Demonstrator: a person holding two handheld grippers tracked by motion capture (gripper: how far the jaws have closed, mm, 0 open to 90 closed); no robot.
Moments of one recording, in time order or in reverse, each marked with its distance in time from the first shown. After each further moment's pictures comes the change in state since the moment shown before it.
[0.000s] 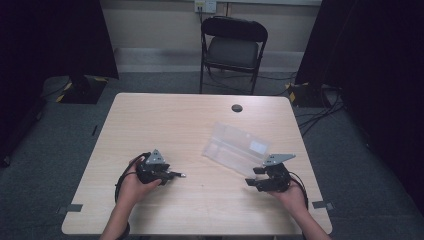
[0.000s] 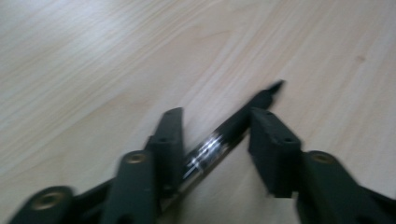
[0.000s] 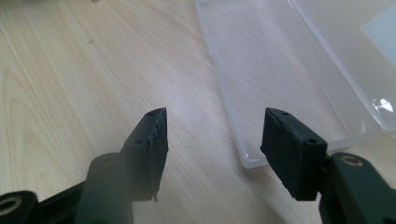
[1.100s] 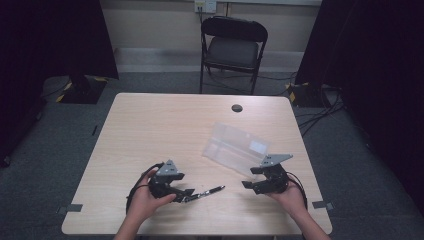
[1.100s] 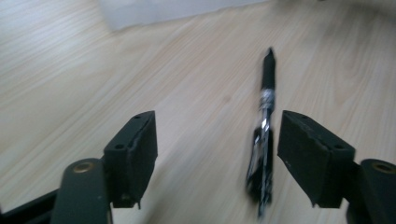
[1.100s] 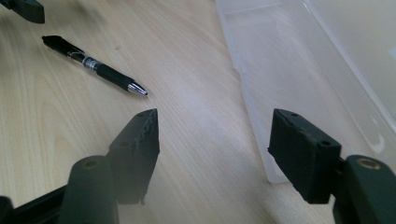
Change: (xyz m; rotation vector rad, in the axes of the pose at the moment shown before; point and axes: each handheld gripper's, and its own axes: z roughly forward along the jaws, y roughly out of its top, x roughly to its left) left arm -0.056 0.009 -0.012 -0.075 -0.110 -0.067; right arm 0.013 0.010 -0.002 -0.003 0.038 -0.043
